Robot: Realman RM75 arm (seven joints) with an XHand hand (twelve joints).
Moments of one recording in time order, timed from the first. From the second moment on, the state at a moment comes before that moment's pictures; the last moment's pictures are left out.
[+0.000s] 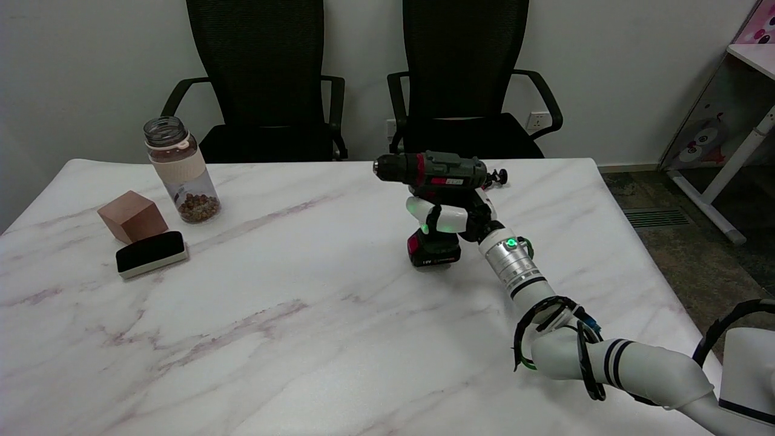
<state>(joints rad) 0.37 -1.07 0.64 -0.80 -2.07 0.94 1.50</state>
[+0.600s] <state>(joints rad) 0.40 -1.07 0.65 -0.80 -2.08 0.93 1.50</state>
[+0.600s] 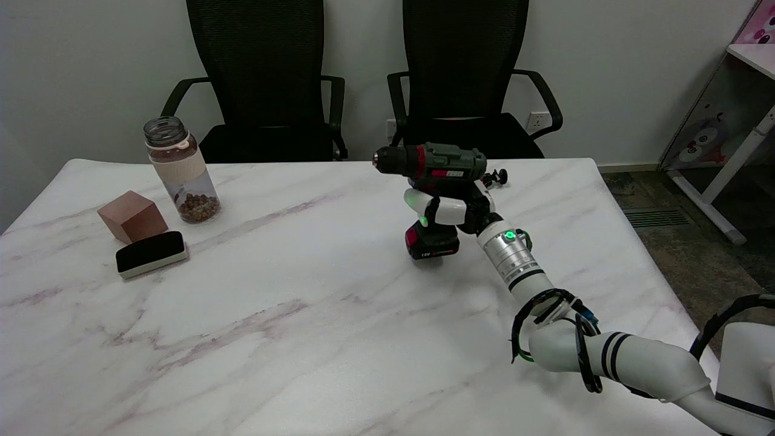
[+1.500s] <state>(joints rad) 0.55 -1.05 0.66 -0.86 -2.09 0.93 1.47</state>
